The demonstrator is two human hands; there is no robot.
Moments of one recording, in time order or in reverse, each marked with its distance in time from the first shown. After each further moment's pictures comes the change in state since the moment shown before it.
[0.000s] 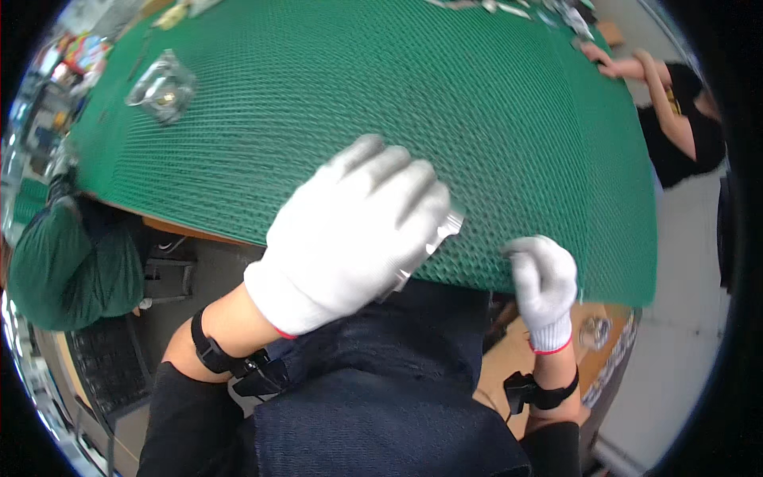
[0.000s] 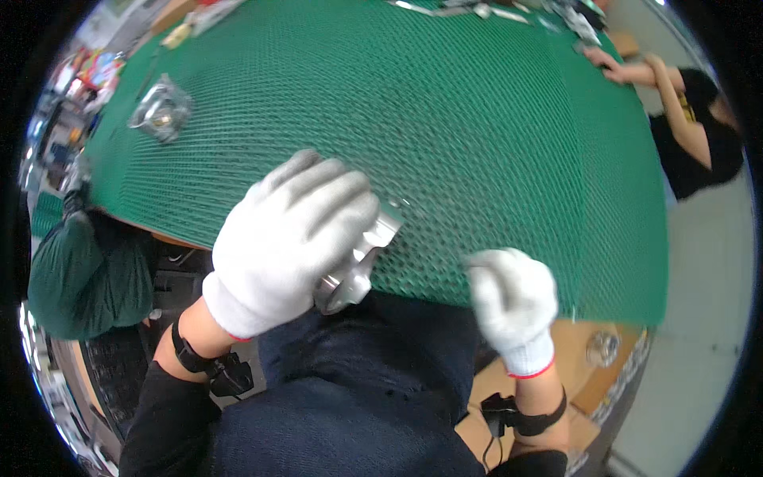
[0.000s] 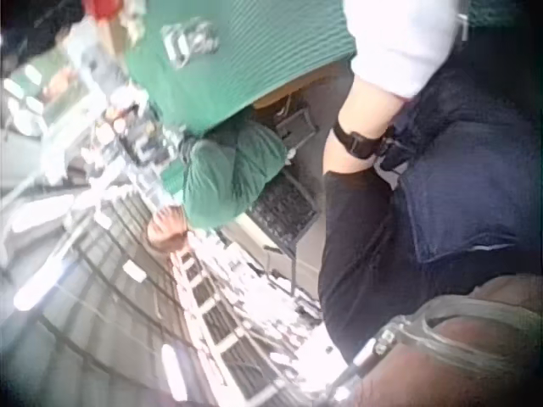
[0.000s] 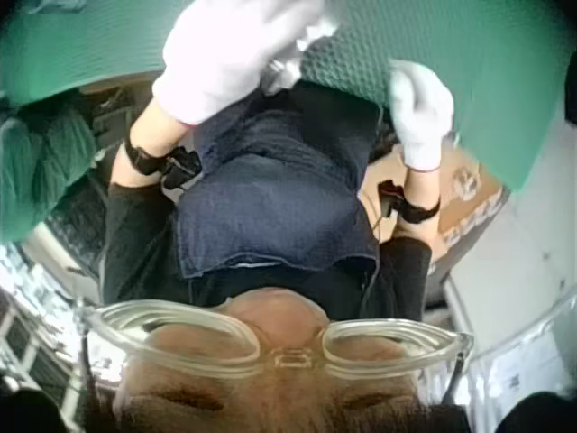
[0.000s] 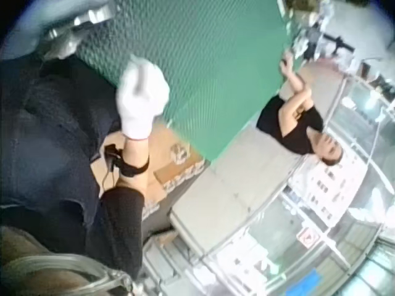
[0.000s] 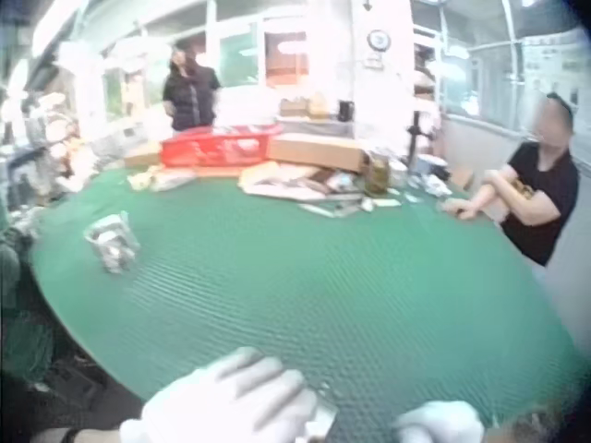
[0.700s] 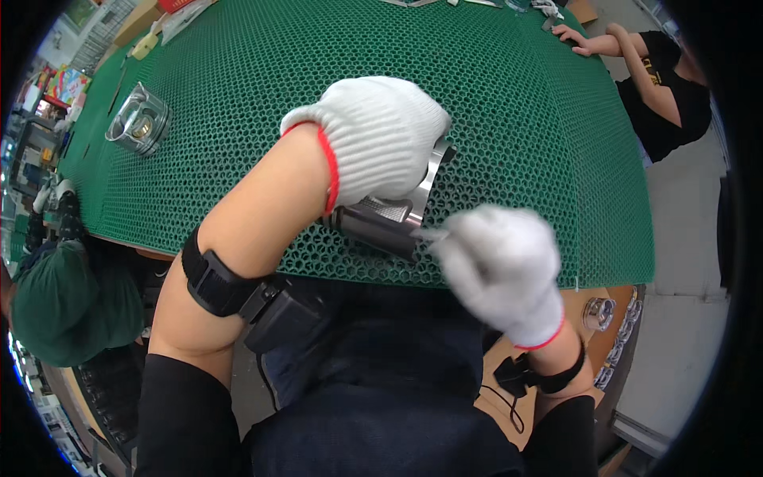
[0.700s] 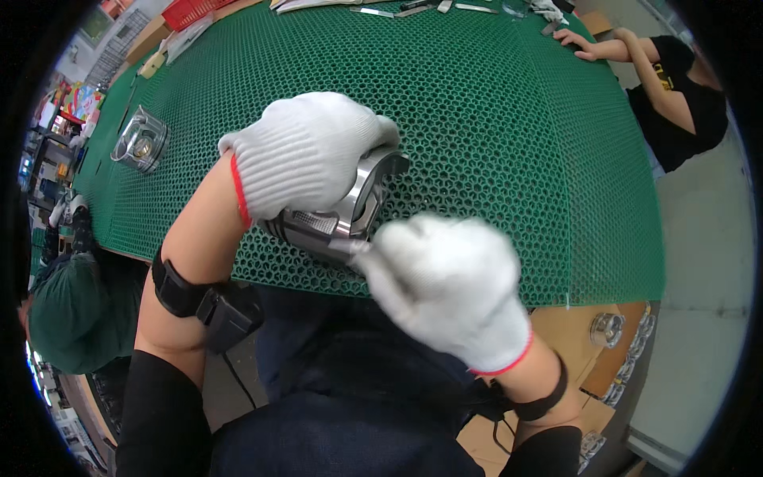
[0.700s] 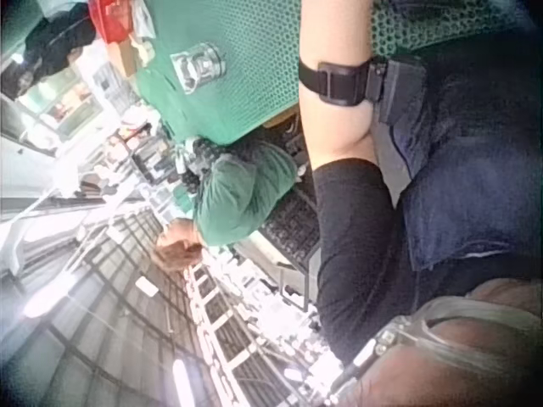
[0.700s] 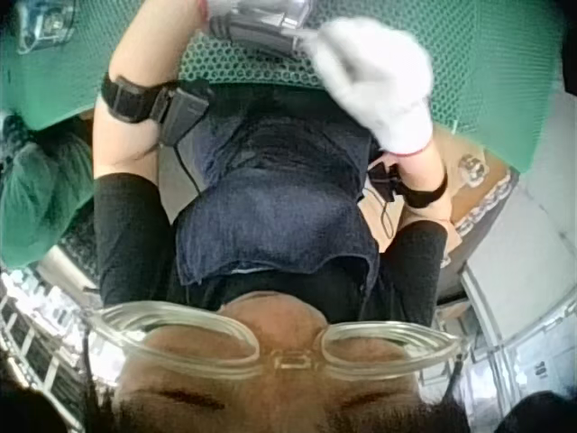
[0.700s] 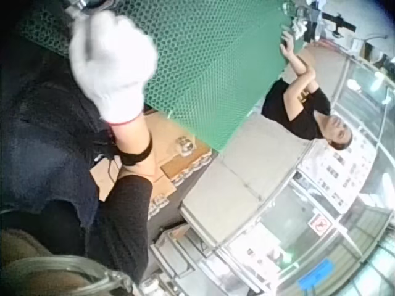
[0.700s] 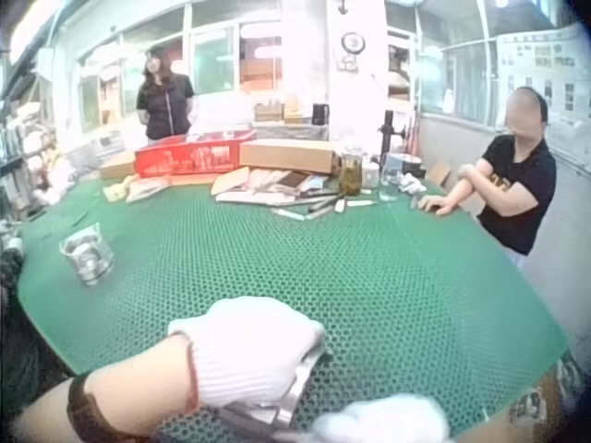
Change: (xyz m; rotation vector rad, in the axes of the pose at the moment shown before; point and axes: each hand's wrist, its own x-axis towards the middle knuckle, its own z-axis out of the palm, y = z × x) left_hand 0.108 -0.028 -0.001 0.118 -0.533 -0.145; right_hand 0.047 -0.045 0.005 -0.150 -0.016 -0.249
